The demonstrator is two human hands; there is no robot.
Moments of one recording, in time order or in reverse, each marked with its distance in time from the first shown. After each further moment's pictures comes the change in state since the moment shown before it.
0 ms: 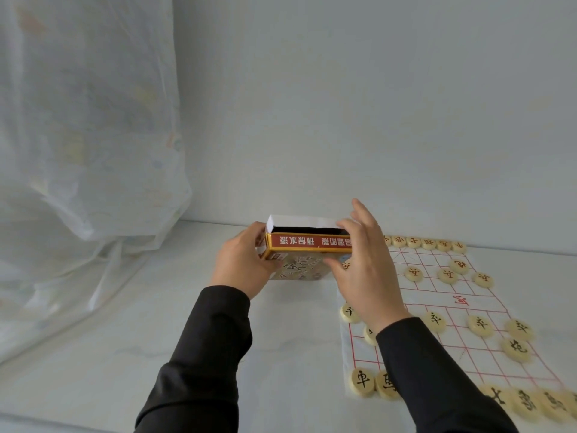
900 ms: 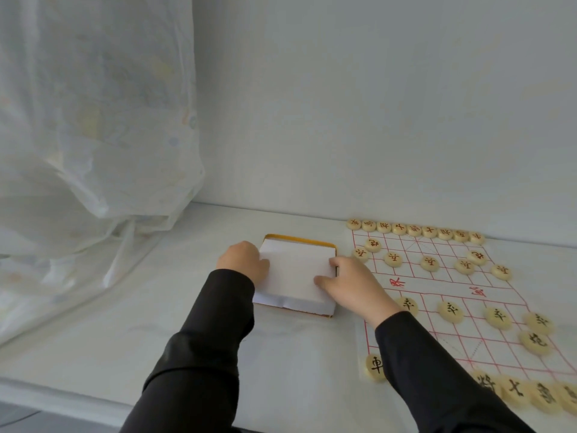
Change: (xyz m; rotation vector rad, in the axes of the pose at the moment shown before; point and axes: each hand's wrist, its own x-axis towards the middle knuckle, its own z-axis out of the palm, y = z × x) left_hand 0.013 -0.045 0.007 0.400 -0.287 -0.398; right_hand -0.008 -0.024 0.031 0.141 -0.696 0.613
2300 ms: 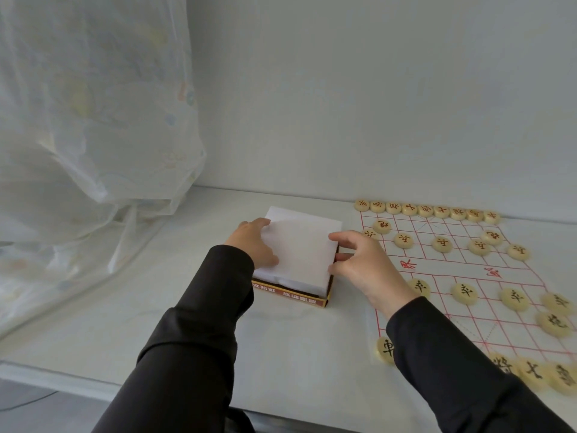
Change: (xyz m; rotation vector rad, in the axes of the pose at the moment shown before) left_hand 0.002 -0.004 -0.007 -0.113 -0.154 0.139; right_hand -0.002 0.005 0.006 0.471 0.080 -0.003
